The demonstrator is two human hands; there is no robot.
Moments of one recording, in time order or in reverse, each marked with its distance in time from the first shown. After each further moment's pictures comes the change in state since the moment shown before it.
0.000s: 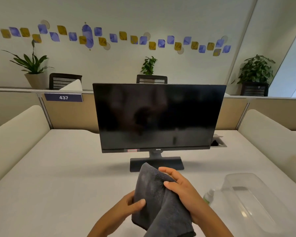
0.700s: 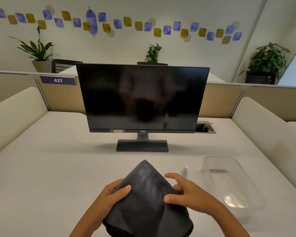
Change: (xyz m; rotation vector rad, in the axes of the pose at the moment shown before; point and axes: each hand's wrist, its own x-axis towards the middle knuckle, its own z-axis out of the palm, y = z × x) left_hand -0.045 0.010 0.101 -0.078 0.290 0.120; right_hand -0.064 0.056 -0.103 -0.485 -0.275 0.076
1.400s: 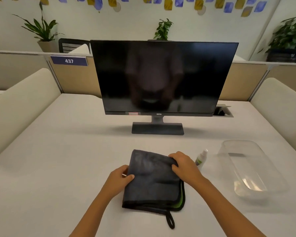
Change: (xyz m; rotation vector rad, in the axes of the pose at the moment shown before) left_hand 0.025 -0.067 -0.059 0.495 0.177 -0.131; right_hand 0.087 0.002 0.051 -0.450 0.335 -0.035
